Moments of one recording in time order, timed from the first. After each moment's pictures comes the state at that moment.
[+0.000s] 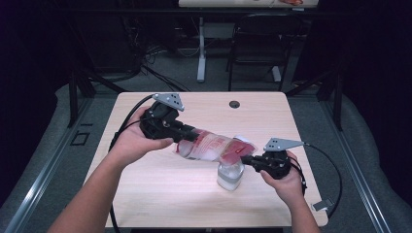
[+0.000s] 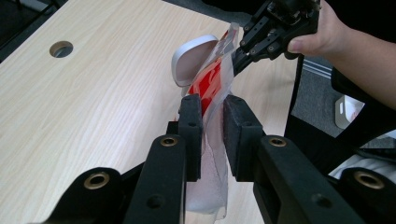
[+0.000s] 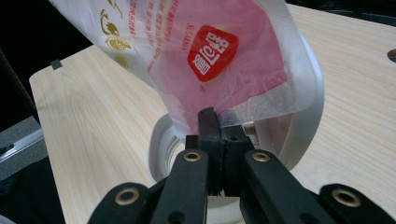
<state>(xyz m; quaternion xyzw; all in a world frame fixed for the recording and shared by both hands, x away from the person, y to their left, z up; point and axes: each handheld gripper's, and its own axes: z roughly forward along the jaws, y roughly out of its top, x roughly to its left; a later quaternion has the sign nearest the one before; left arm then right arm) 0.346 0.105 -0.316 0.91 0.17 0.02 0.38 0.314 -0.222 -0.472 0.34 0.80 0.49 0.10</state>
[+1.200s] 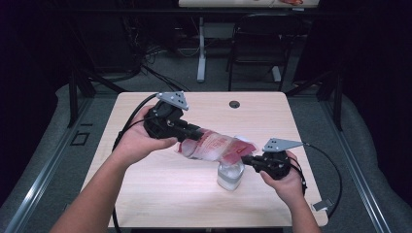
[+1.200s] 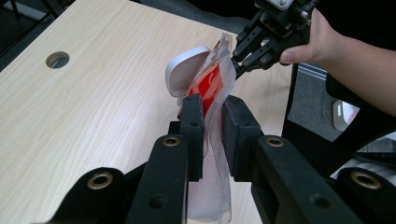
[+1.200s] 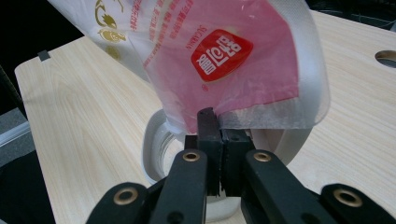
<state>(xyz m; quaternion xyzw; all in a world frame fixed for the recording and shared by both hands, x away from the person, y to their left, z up) 0.344 0.096 -0.310 0.91 0.16 0.02 0.39 0.312 -0.220 -0.470 0.34 0.80 0.47 0.12</state>
